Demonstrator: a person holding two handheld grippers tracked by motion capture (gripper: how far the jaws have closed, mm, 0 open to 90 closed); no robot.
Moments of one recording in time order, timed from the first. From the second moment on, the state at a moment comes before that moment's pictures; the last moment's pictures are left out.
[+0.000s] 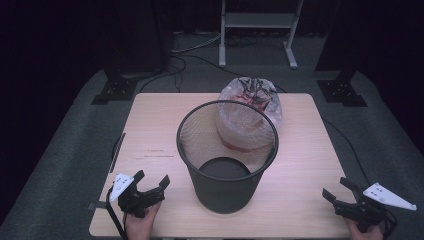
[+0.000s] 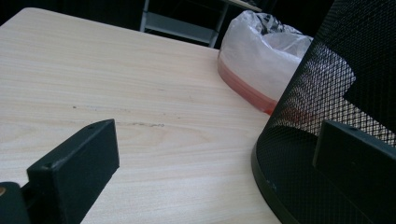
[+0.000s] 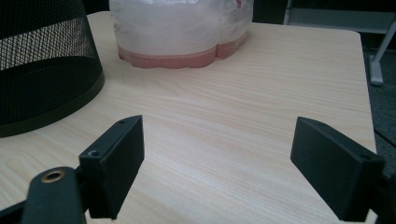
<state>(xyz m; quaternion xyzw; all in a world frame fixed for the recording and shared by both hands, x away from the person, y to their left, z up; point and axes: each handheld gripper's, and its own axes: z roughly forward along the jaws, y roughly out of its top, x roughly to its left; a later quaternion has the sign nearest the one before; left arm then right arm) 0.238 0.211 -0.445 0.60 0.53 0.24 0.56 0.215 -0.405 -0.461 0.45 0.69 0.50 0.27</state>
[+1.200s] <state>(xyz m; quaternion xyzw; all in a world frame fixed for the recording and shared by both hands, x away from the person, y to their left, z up) 0.244 0.166 -0.454 0.65 0.47 0.19 0.56 0.208 -0.408 -0.459 0.44 0.69 0.51 0.27</state>
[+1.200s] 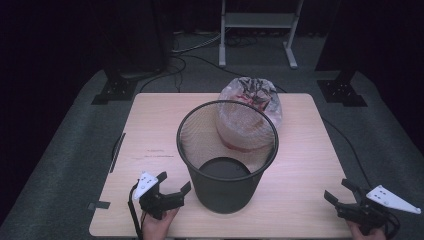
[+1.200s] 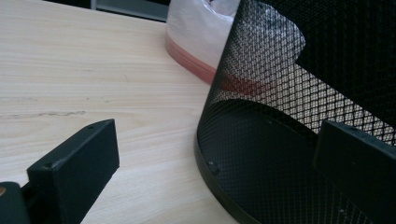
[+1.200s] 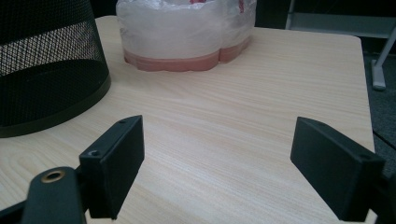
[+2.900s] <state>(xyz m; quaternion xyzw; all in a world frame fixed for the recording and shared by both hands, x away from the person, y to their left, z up) 0.257 0.162 -0.458 0.67 0.46 0.22 0.54 0.225 -0.392 -0.468 0.41 0.72 0.51 0.21</state>
